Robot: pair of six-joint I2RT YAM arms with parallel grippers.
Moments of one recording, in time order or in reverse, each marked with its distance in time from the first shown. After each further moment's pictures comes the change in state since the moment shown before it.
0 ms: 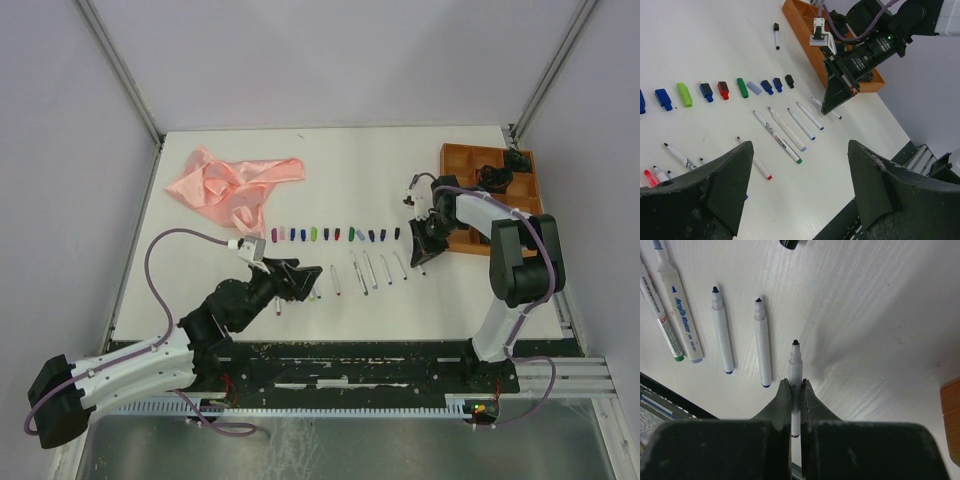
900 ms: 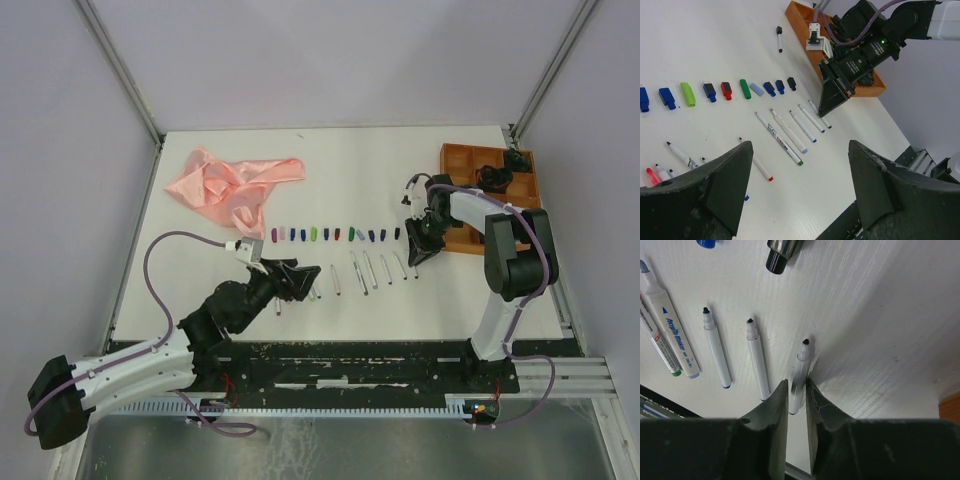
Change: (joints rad) left arm 0.000 -0.011 -0.024 0.022 -0.023 -0.018; right arm 0.023 0.068 0.044 0.002 0.045 0.054
